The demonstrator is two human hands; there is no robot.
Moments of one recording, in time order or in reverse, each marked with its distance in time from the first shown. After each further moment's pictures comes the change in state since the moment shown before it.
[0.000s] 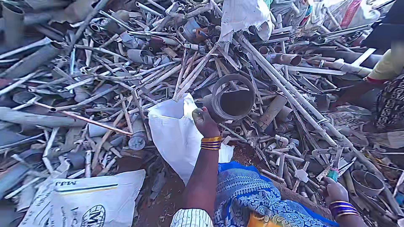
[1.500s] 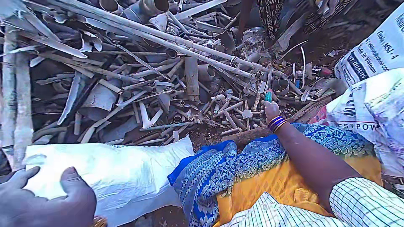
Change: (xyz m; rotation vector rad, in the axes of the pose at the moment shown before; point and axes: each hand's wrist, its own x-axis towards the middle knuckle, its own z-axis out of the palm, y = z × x) left_hand 0.017 0.046 -0.066 1.210 -0.675 0.798; right_hand 0.004 -0.023 -0.031 0.191 0.130 0.070
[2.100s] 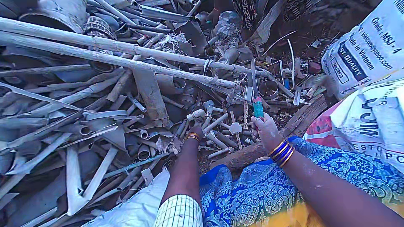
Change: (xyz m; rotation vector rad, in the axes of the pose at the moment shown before) left_hand -0.064 0.273 0.452 0.070 -1.651 0.449; right_hand 0.032 -0.028 0.022 0.021 -0.050 -0.003
